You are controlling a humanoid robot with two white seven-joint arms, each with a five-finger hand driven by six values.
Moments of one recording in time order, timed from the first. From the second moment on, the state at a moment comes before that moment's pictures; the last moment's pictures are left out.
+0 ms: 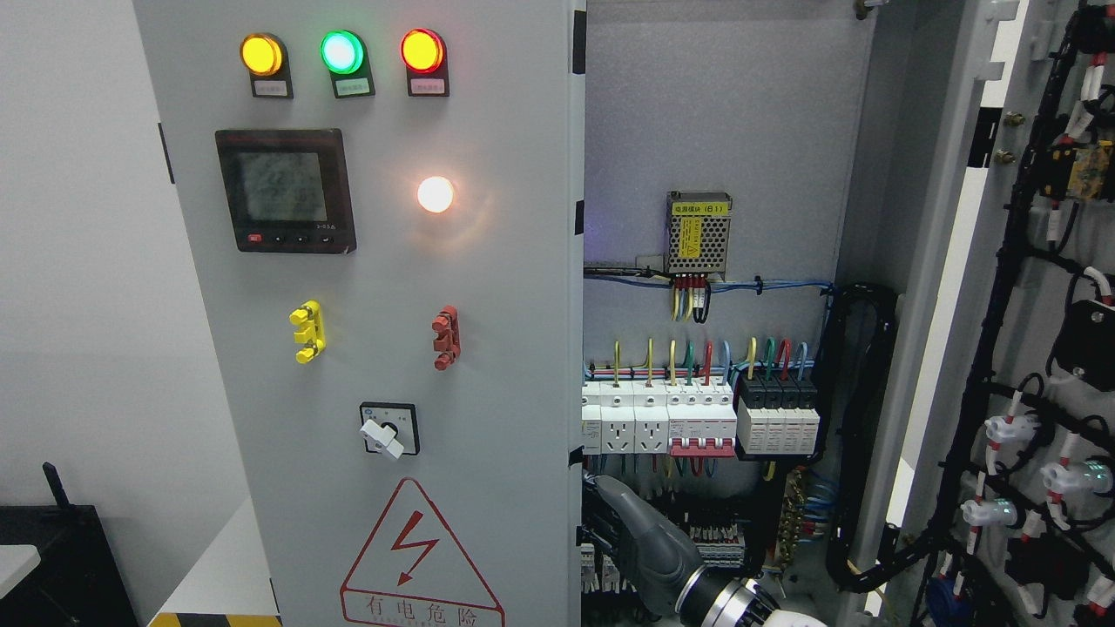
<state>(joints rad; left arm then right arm) 0.06 -0.04 0.00 -0.10 0.06 -0.14 -0.19 -0.60 0.00 0.23 -1.27 -0.34 0.13 0.57</state>
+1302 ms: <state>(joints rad) 0.06 -0.04 0.00 -0.10 0.06 -0.14 -0.19 -0.57 0.00 0.27 -1.31 -0.42 0.12 0.70</state>
